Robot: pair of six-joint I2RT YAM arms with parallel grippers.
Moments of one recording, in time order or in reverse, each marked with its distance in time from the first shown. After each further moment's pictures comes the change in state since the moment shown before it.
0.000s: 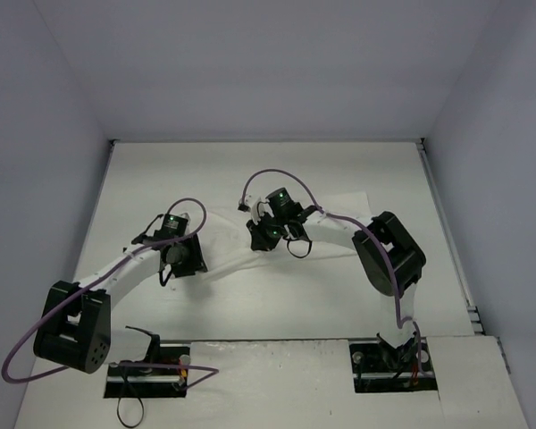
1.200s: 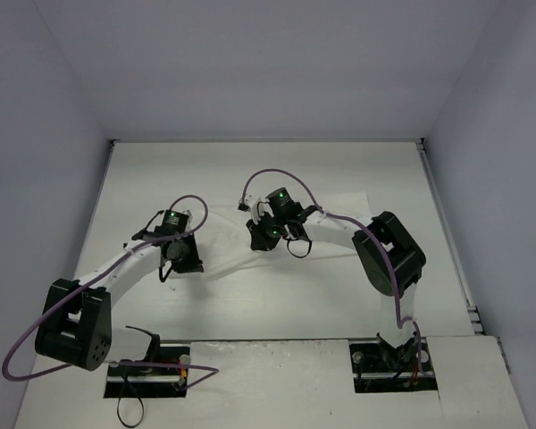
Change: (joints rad) left arm 0.000 0.025 0.041 -0.033 0.029 0.016; right arm 0.000 0.000 -0.001 0.004 0.000 0.004
